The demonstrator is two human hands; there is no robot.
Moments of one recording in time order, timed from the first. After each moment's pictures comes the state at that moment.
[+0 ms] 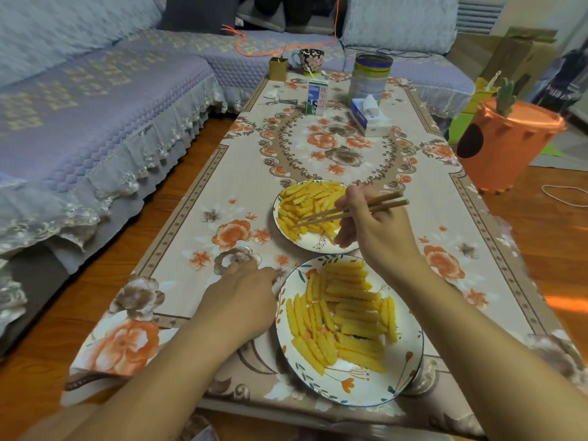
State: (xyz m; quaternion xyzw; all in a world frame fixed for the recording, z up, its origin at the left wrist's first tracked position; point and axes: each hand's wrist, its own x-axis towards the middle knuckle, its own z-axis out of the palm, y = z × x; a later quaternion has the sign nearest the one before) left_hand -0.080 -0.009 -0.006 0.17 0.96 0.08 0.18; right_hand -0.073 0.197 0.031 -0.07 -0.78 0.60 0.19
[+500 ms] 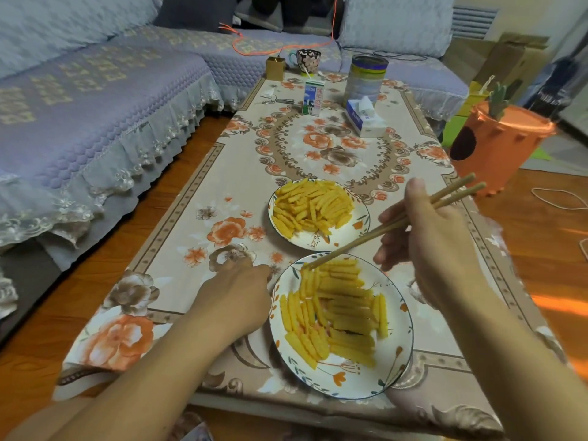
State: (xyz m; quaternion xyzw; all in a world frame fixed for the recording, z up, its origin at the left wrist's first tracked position) left_hand -0.082 -0.009 -0.010 0.17 0.96 0.07 0.18; right_hand -0.020 0.212 0.071 -0.19 -0.71 0.65 0.19
